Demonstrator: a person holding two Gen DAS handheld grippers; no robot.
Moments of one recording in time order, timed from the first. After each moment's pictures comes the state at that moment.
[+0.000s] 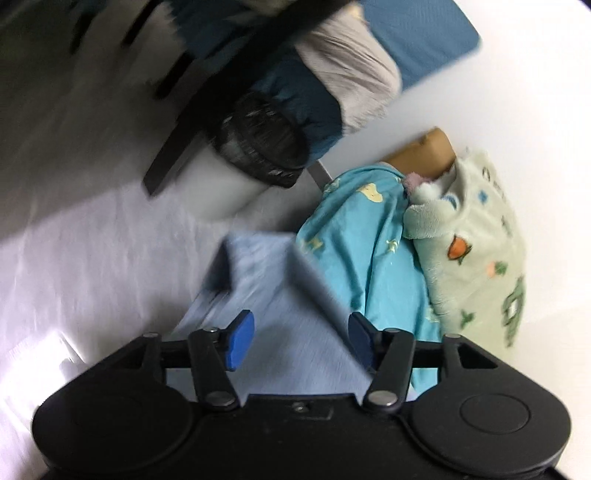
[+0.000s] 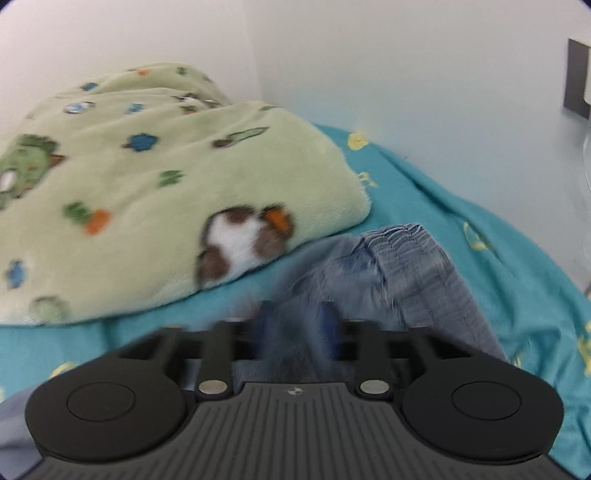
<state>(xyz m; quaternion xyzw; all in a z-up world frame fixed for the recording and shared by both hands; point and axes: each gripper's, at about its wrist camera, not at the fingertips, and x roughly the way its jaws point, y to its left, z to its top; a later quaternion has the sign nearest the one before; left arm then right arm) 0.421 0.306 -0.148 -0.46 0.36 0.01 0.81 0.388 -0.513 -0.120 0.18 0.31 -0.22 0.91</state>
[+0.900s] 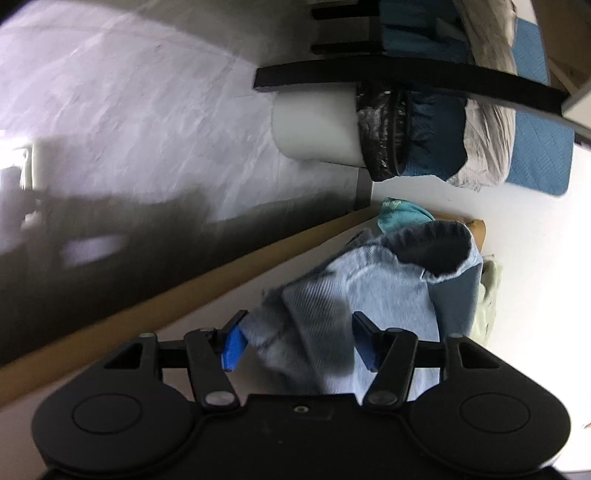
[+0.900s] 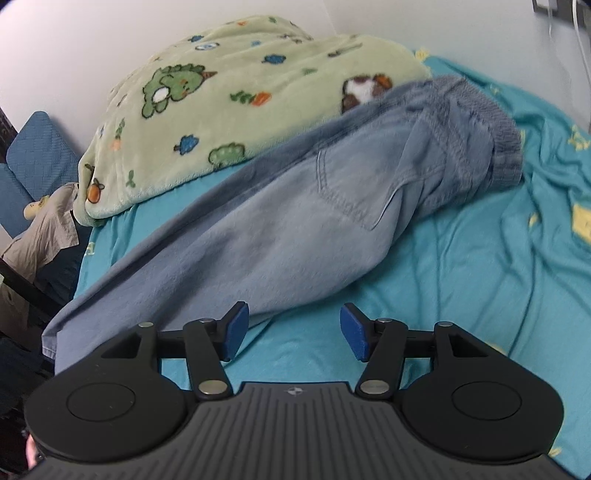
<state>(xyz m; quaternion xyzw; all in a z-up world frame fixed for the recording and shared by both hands) 0.364 0.345 -0.297 -0.70 0.33 0.04 0.63 0.215 -0.345 -0.111 0.27 0.37 -0.09 0.88</state>
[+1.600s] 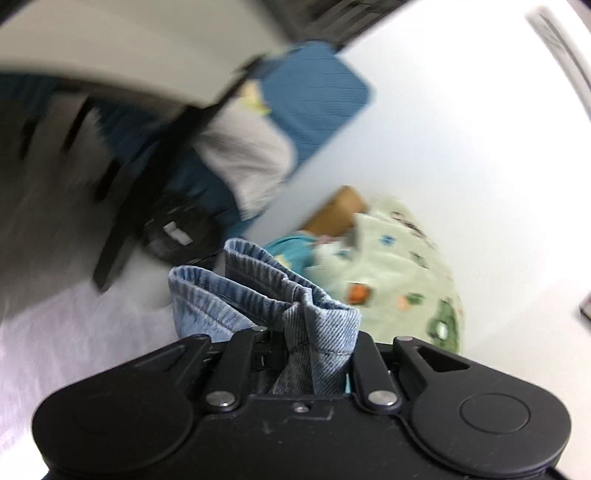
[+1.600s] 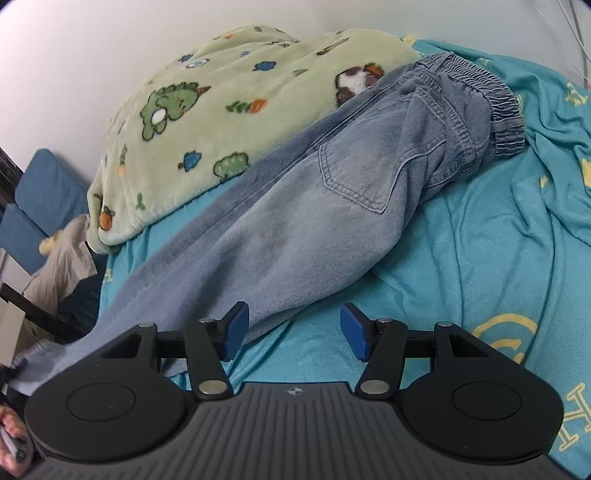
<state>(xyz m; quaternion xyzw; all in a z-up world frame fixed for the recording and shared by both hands) 0.378 0.233 -0.013 -0.36 0.22 -0.03 0.91 0.206 -0.348 -0.118 0.33 0.33 -0.09 0.88</state>
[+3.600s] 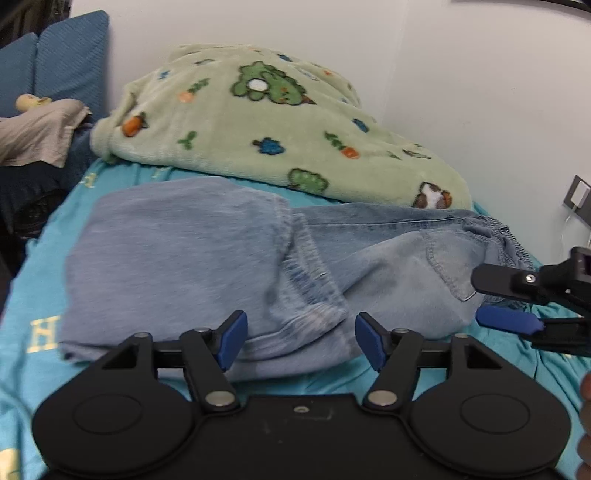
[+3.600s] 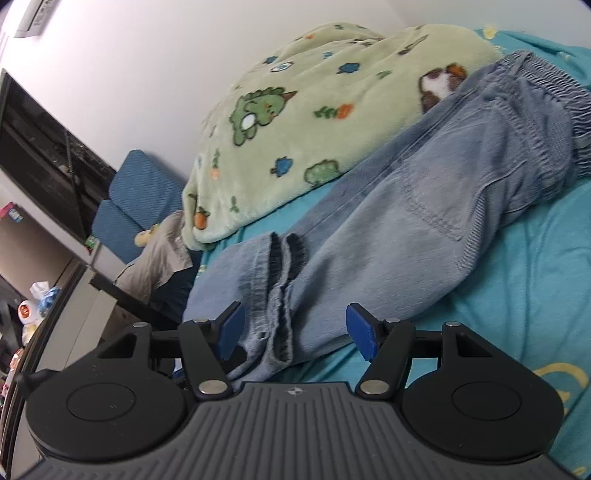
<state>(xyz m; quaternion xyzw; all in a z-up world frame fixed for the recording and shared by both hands) 0.256 -0.128 -0.077 0.00 0.34 -0.18 0.92 0.210 -0.374 -0.109 0.37 0.28 0.09 0.88</state>
